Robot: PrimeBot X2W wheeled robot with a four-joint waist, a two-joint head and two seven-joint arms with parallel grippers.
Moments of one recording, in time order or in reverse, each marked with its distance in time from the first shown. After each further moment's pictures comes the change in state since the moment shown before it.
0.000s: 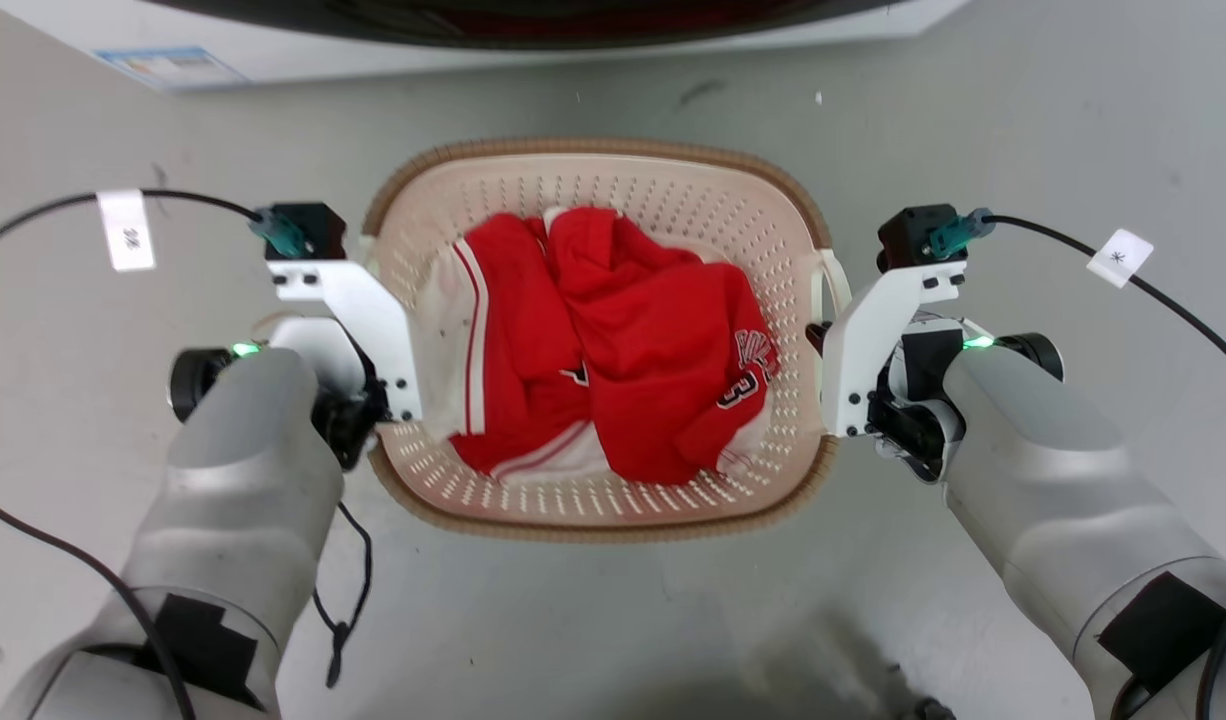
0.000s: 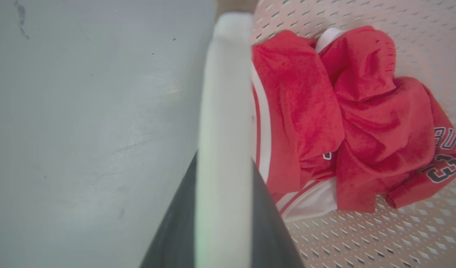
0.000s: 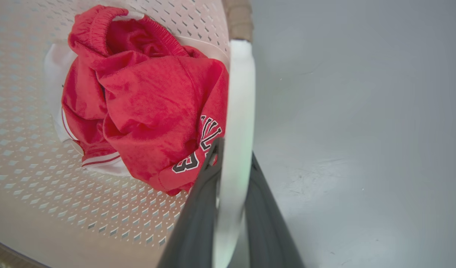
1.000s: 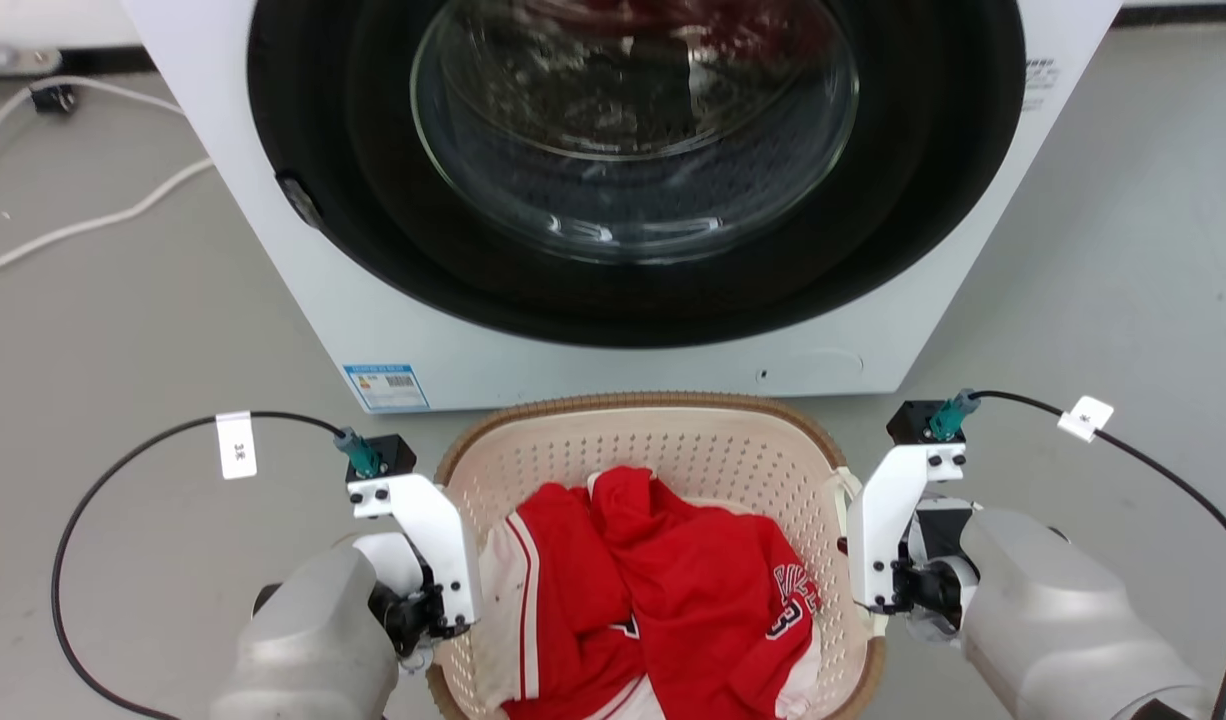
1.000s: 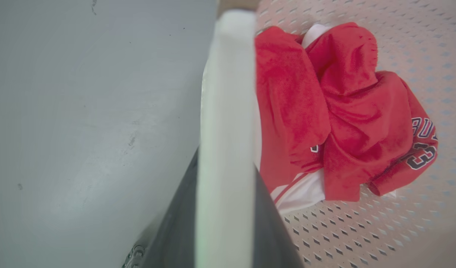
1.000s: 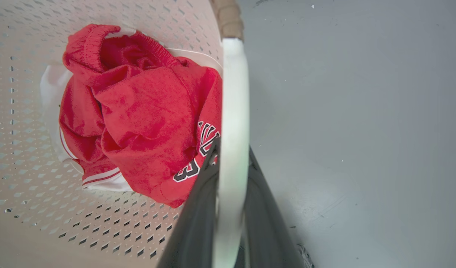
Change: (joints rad) left arm 0.263 -0.065 -0.096 0.034 -0.213 0.001 0.148; right arm 0.219 -0.024 0.050 0.043 0.079 0.000 0.166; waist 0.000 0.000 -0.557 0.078
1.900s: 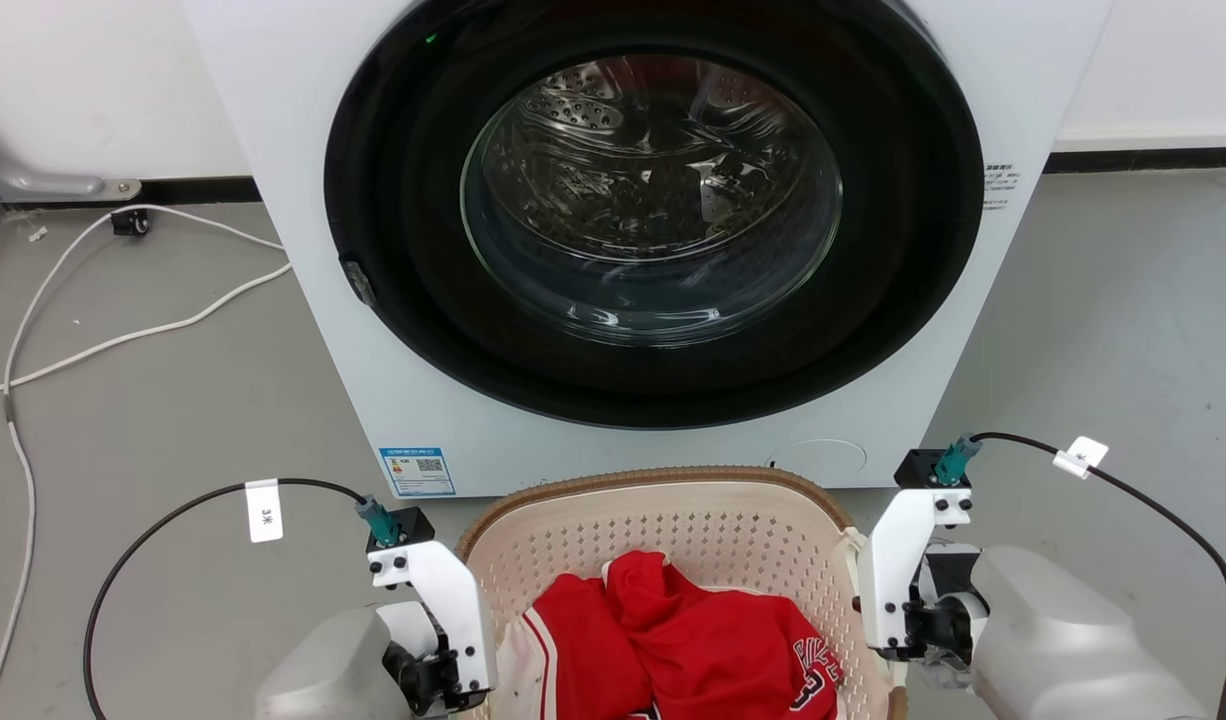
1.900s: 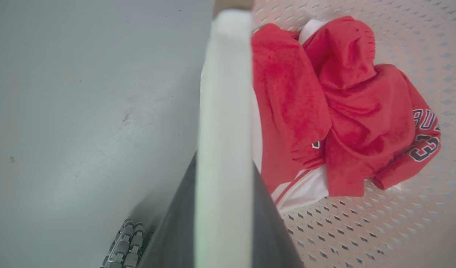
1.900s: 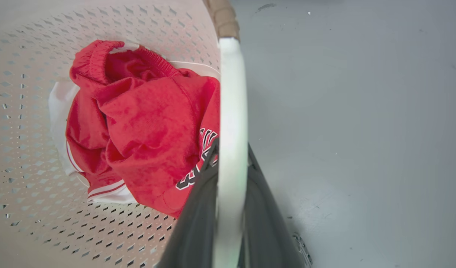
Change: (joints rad) left arm 0.080 -0.025 -0.031 0.025 -0.065 0.000 0.074; right arm 0.056 -0.009 -0.002 0.014 0.007 0.000 0.078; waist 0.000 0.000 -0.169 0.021
